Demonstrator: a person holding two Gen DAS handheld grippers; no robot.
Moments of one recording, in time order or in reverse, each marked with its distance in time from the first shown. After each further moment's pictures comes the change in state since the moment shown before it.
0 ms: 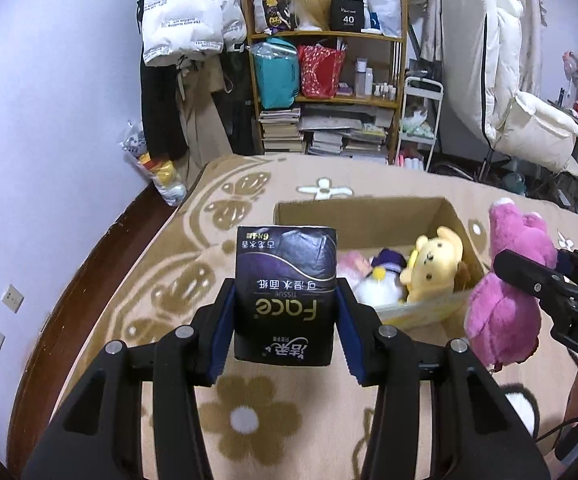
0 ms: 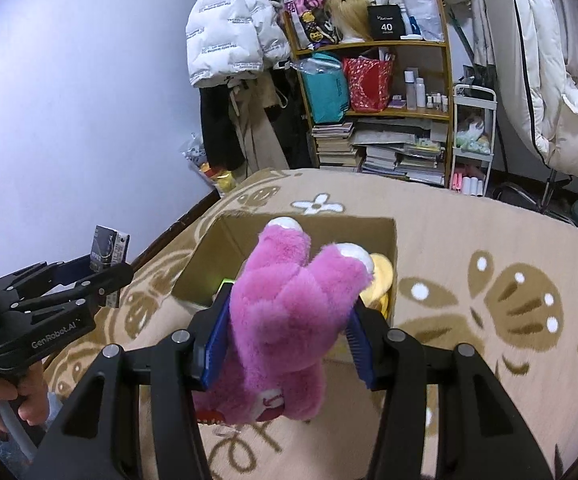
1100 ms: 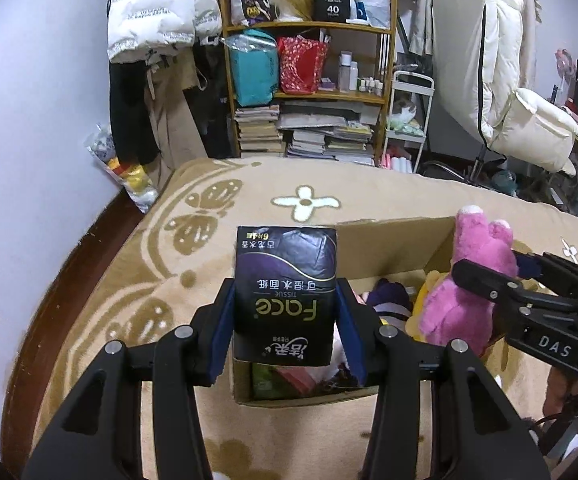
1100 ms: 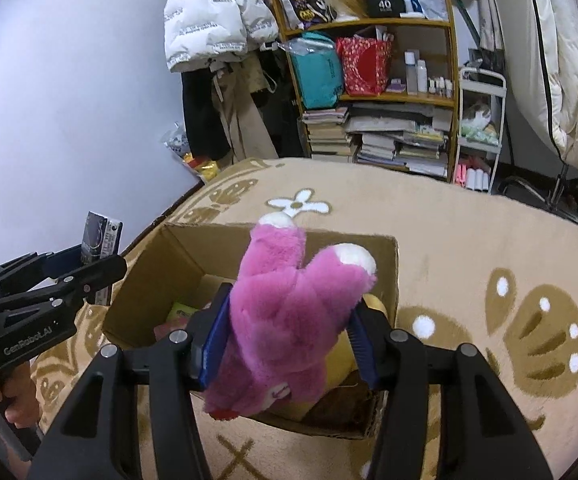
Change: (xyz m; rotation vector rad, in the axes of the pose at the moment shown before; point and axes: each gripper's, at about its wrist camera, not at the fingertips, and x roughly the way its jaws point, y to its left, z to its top) left arm 0.088 -0.014 0.029 0.020 0.022 -0.072; right arm 0.092 -0.040 0.027 0.001 0.053 -0.010
